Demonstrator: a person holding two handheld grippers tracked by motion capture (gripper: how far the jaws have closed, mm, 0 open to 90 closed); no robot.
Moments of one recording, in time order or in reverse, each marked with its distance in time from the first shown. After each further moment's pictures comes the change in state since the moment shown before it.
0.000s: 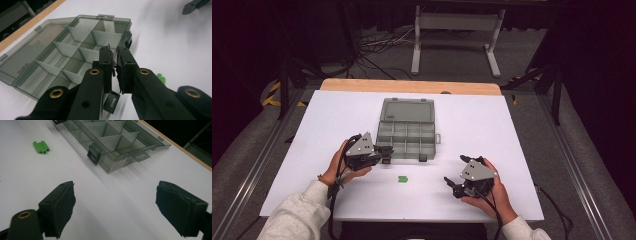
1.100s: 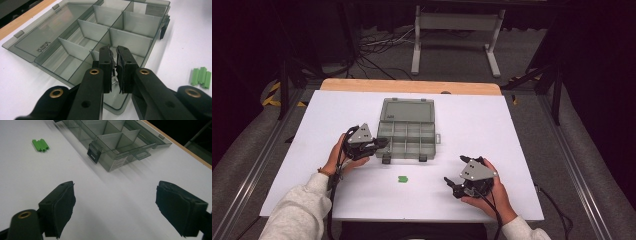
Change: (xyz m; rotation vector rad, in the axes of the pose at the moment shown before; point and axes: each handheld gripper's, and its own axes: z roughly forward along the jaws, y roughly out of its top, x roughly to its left) left arm 0.034 -0.017 0.014 0.070 0.059 -0.087; right arm 0.000 -0.001 0.001 0.010 0.003 0.002
